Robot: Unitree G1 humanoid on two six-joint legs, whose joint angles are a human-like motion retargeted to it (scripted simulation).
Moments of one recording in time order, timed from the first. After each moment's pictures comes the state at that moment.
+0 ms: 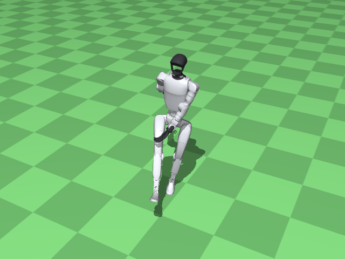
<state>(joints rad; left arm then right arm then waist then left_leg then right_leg) -0.40 -0.22 -0.44 1.35 -1.10 -0.11 -0.18 0.62 -0.29 0.09 1.70 -0.40 0.28 0.16 -0.23 0.09 -0.10 -0.29 -0.06 0.03 0.13 0.09 0.13 -1.06 0.16 -0.02 0.15 0.10 -0.21</state>
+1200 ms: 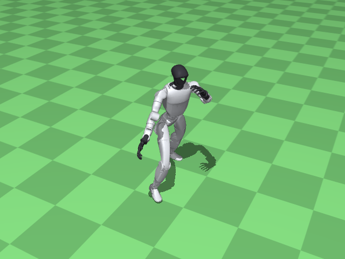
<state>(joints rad) -1.69 0.43 -0.37 0.70 0.05 -0.48 0.03 -0.86 -0.71 -0.20 1.54 0.28 -0.30 -0.14 -0.40 0.24 -0.35 -0.43 0.27 0.35 0.22 -0.07 -0.26 -1.31 -0.53 -0.07 0.97 -0.23 0.16</state>
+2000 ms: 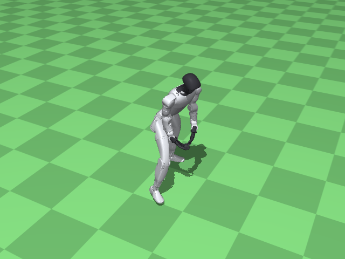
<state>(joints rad) -0.41 -0.03 -0.02 1.16 0.49 -0.34 -0.38 -0.32 0.02 0.18 1.10 0.85 -0.13 0.53 -0.20 0.22 -0.11 -0.62 0.30 0.37 0.09 -0.07 -0.26 -1.39 -0.54 -0.13 0.87 -0.13 0.15</state>
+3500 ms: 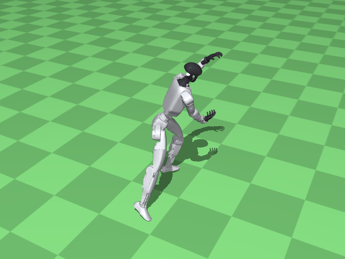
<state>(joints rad) -1.13 0.86 0.25 0.08 0.24 -0.39 -0.14 -0.78 0.10 0.23 1.22 0.80 -0.24 0.54 0.37 0.03 -0.24 -1.18 0.50 0.36 0.96 -0.15 -0.11 -0.49 -0.53 -0.52 0.14 0.34 -0.01</state>
